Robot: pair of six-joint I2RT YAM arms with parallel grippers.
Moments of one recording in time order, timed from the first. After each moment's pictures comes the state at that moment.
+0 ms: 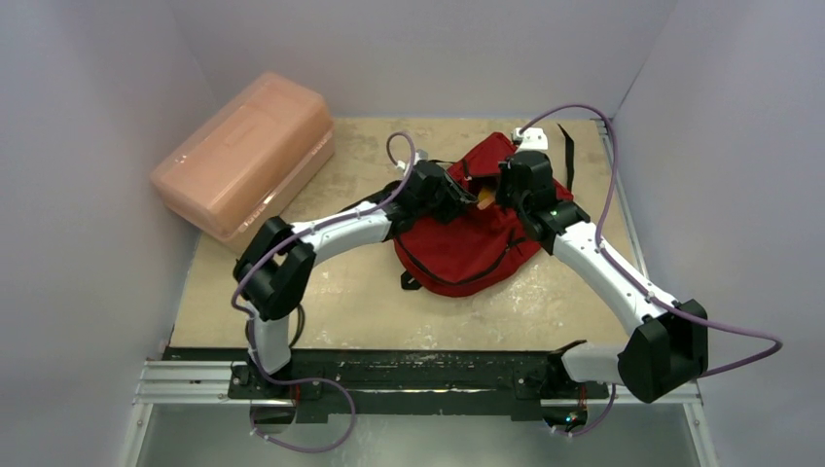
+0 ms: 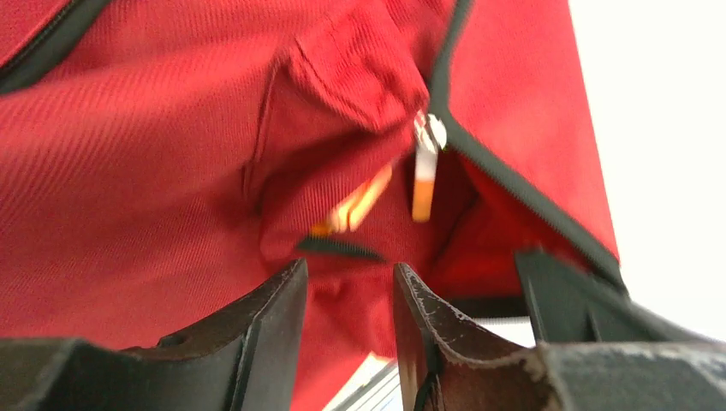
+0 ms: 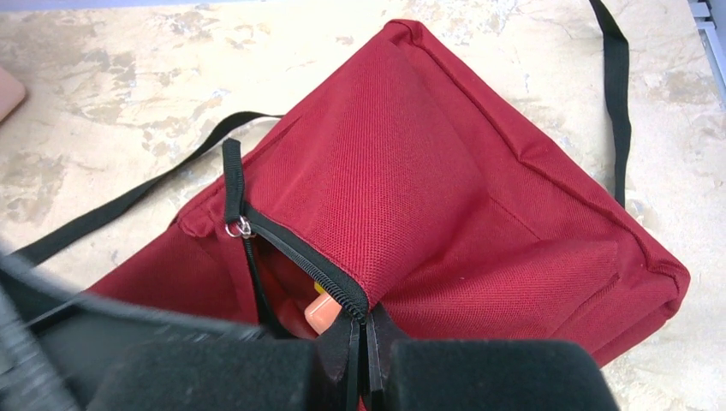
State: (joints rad) left arm -0.78 1.95 1.43 -0.01 -0.03 -1.37; right arm 0.42 1.29 1.06 -0.26 0.35 0.27
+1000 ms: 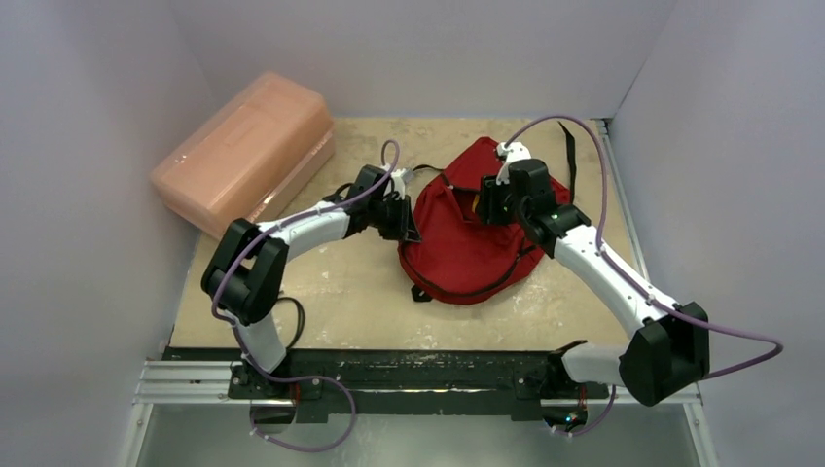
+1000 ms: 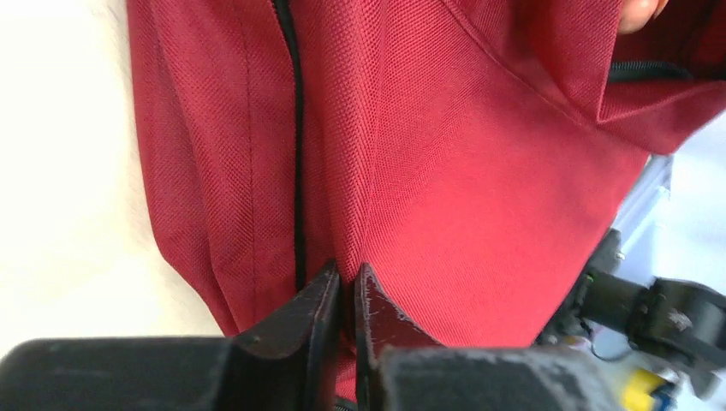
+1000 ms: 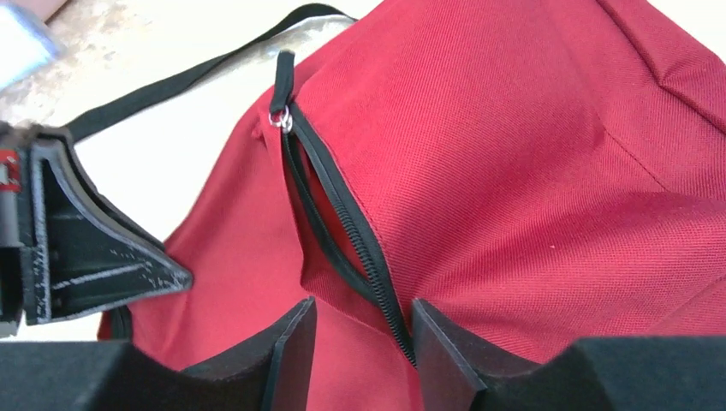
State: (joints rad) left arm -0.55 1.80 1.23 -0.27 0.40 -0.48; right arm 0.42 1.27 1.02 -0.36 0.07 0.23
